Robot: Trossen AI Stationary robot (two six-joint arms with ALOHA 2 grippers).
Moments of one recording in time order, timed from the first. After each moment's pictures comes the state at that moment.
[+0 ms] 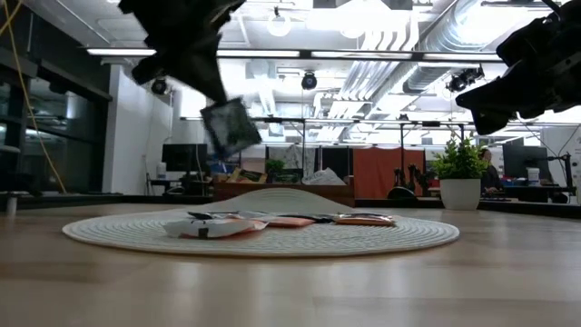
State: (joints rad) left arm -0.29 1.45 1.08 -0.63 -0.58 -1.02; right arm -0.04 0.16 0.01 0.03 -0.05 0.13
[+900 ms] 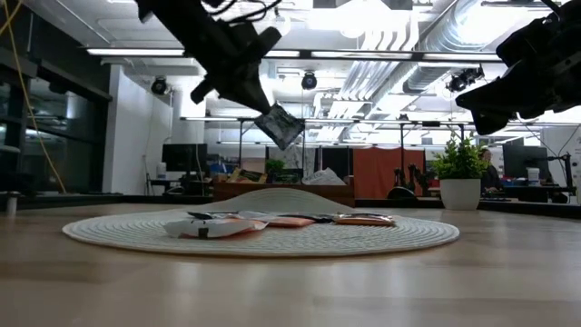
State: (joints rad) left arm 0.03 1.46 0.99 -0.20 -0.50 -0.61; right arm -0.04 0.16 0.01 0.03 -0.05 0.13
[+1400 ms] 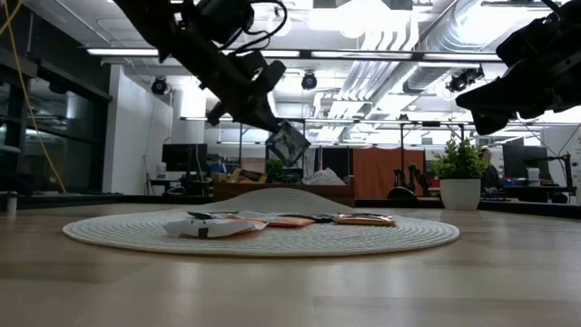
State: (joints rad) left arm 0.20 1.53 0.91 0.09 -0.37 -0.40; right arm -0.04 0.16 0.01 0.03 -0.05 0.13
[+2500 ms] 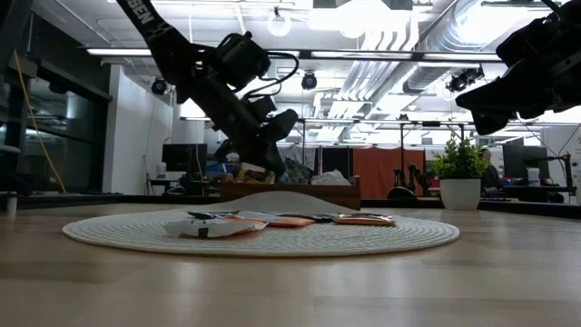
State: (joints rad) left arm 0.26 1.75 0.92 0.21 -0.33 -0.48; right arm -0.04 0.16 0.01 0.03 -0.05 0.13
